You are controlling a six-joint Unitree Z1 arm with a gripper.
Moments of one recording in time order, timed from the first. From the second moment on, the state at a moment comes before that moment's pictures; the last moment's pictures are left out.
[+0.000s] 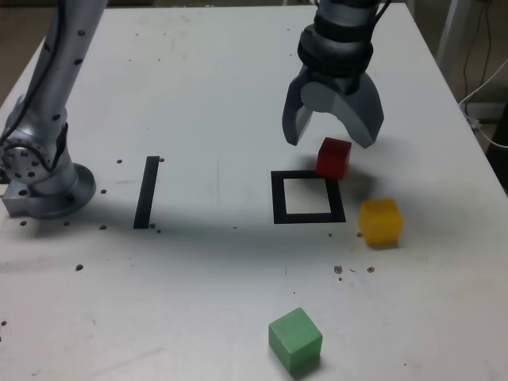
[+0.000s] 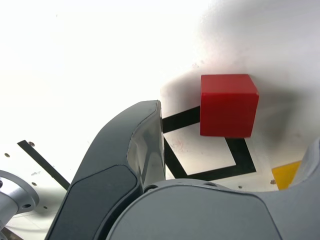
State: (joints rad) arm 0.08 2.15 -1.75 1.33 0.10 0.47
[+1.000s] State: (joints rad) arm 0.09 2.26 -1.81 1.34 0.08 0.47
